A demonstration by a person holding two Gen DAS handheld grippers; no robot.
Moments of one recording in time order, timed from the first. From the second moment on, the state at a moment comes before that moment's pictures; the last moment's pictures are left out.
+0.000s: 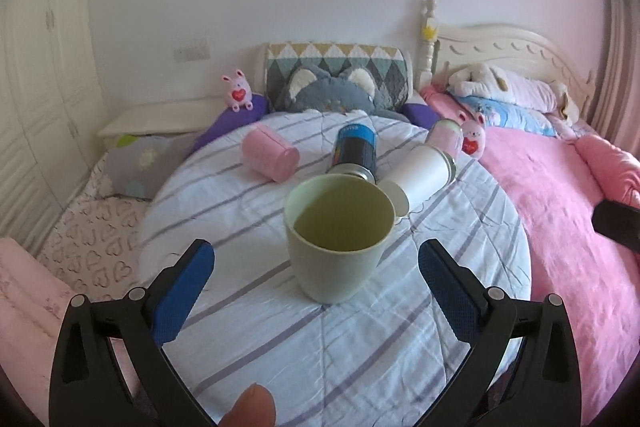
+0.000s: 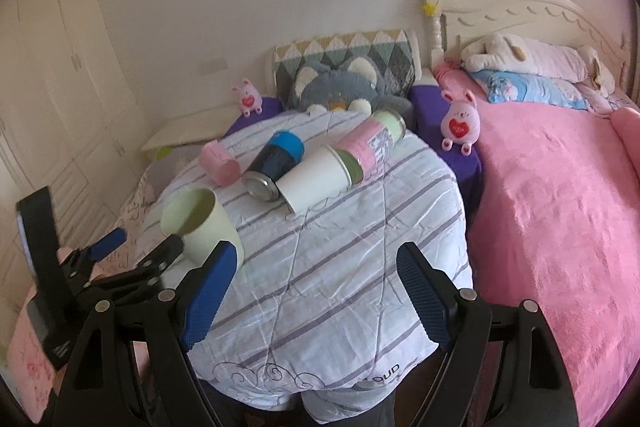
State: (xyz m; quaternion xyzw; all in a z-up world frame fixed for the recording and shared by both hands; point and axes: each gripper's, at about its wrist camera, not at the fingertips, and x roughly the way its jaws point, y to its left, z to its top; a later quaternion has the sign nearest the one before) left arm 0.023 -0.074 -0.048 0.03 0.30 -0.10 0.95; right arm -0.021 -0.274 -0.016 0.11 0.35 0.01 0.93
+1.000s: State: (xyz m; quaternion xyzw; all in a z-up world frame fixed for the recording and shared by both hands) left arm -0.080 -0.021 0.034 0.06 0.33 -0.03 0.94; right arm -0.073 -0.227 0.031 0.08 0.26 0.05 0.96
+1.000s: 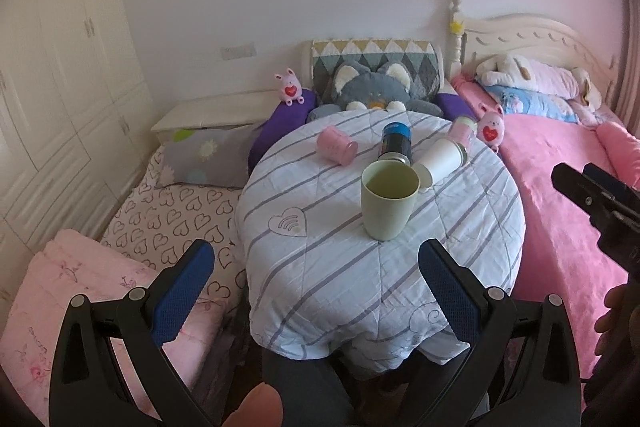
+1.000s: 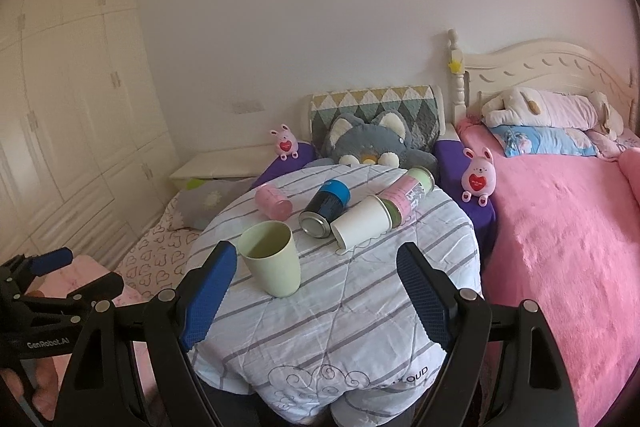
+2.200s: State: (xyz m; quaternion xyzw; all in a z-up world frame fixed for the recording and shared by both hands) left arm -0.079 -0.015 0.032 0.05 0.35 -0.02 0.93; right arm -0.077 -0.216 0.032 0.08 0.27 0.06 0.96
